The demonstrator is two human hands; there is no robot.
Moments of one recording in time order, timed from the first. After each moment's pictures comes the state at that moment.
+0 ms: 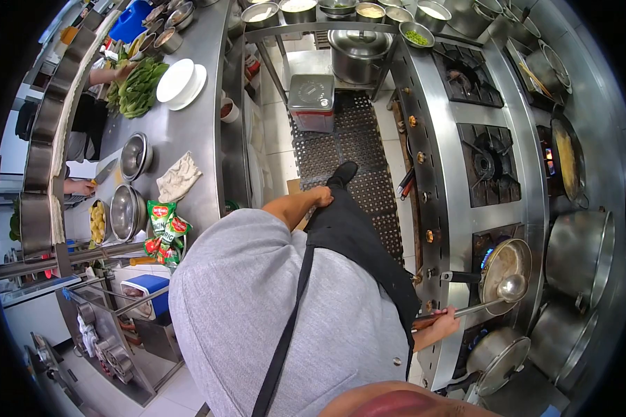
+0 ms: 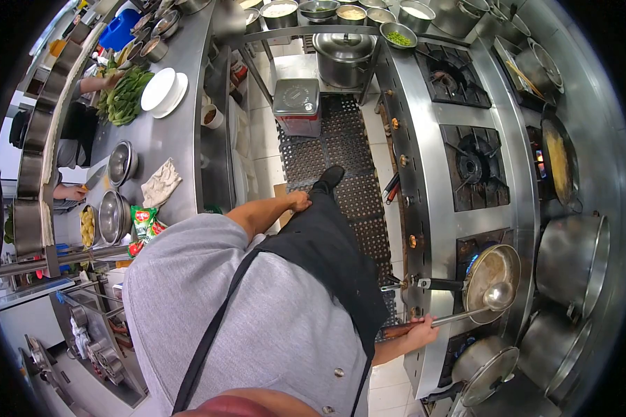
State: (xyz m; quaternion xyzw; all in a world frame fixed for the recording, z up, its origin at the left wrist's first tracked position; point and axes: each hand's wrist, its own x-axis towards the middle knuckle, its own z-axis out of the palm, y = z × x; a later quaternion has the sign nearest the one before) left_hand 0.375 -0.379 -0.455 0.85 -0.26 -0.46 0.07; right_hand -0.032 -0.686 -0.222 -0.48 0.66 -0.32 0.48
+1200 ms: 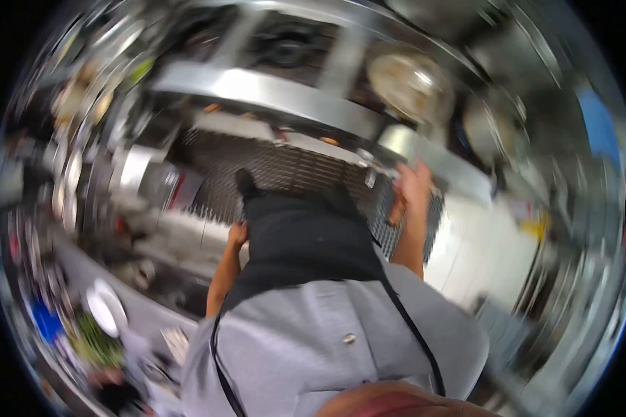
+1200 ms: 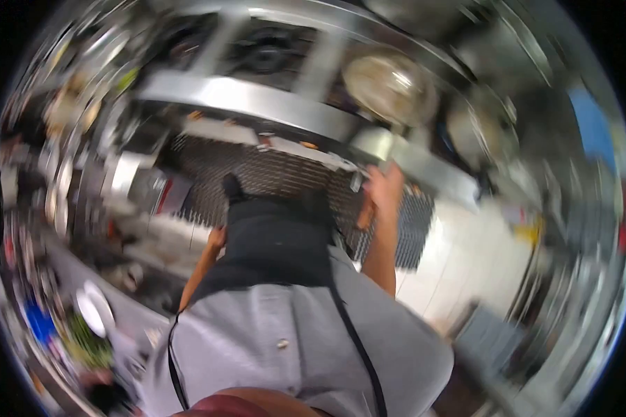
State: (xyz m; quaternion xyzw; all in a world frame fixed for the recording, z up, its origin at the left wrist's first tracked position) left_hand 0.392 -0.367 -0.493 0.82 -0.29 -0.47 0.14; right_hand -0.002 -0.661 -0.172 -0.47 0.68 -0.36 0.43
